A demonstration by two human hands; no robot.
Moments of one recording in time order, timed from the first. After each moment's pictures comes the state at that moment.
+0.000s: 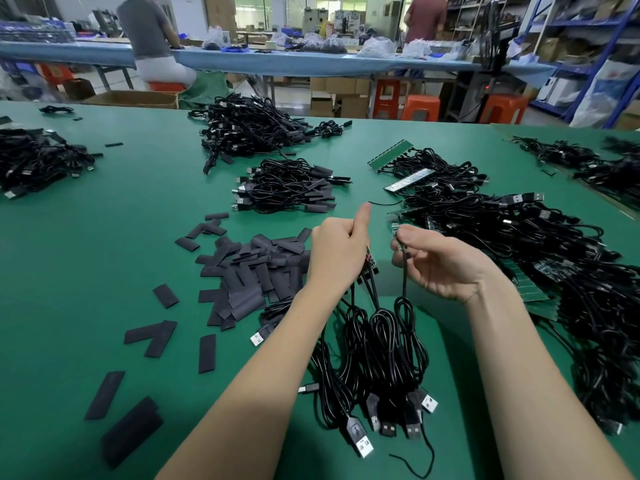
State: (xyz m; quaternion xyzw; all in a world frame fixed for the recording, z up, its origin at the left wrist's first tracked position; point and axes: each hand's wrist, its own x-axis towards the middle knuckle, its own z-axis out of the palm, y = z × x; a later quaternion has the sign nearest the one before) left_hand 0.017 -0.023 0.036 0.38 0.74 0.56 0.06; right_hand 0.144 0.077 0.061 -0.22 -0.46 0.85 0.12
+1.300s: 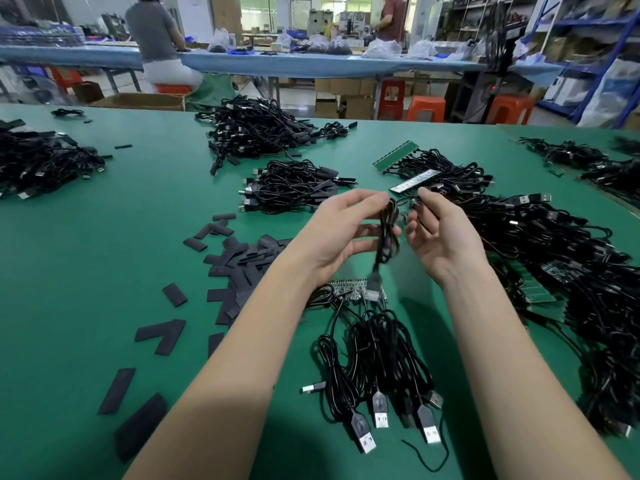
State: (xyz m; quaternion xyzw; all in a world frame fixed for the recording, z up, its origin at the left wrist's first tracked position) left_hand 0.012 -0.049 0.087 0.34 0.49 0.69 0.42; right_hand 0.112 0.071 0.073 -0.33 -0.37 0.78 0.39
